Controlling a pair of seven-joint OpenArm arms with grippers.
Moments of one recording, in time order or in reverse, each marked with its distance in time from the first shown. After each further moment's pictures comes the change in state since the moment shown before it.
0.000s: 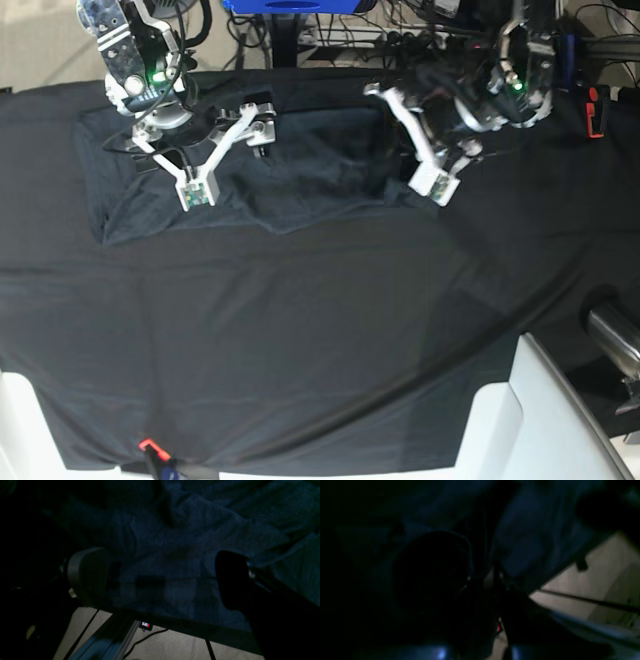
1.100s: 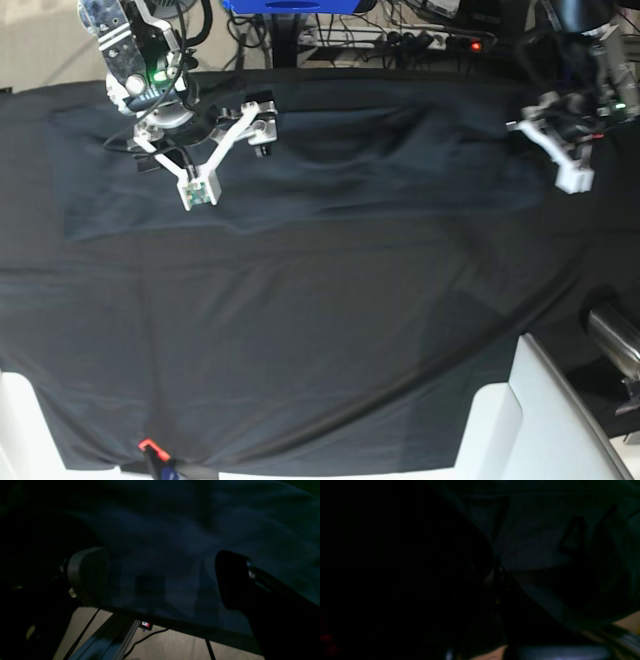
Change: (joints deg) left arm -10.4 -8.5 -33.9 -35.4 0.5 -14.1 0.3; right arm 0.2 0.0 -0.2 0.0 0.0 0.0 0.0
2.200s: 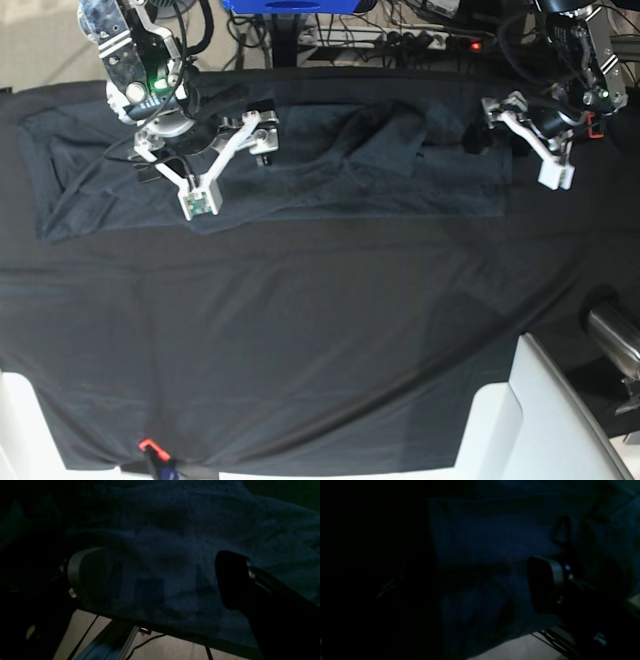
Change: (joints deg) left arm 2.8 6.3 4.8 4.3 -3.3 -0.4 -0.9; right arm 1.4 -0.2 -0.3 0.0 0.0 0.0 -0.2
